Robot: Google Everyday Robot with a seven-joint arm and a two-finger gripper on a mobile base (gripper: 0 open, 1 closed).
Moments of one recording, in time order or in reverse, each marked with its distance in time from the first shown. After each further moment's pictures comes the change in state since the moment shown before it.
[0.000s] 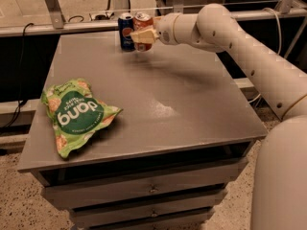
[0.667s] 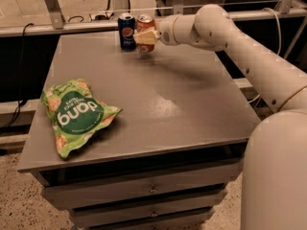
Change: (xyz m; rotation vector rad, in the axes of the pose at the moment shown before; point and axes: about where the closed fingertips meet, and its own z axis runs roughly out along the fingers) arm 0.016 -0.015 0.012 0.032 0.052 0.050
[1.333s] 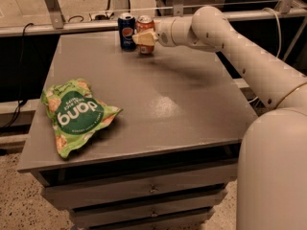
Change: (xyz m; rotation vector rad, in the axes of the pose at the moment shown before) arm 0.008 -0.001 0.008 0.000 0.013 0.030
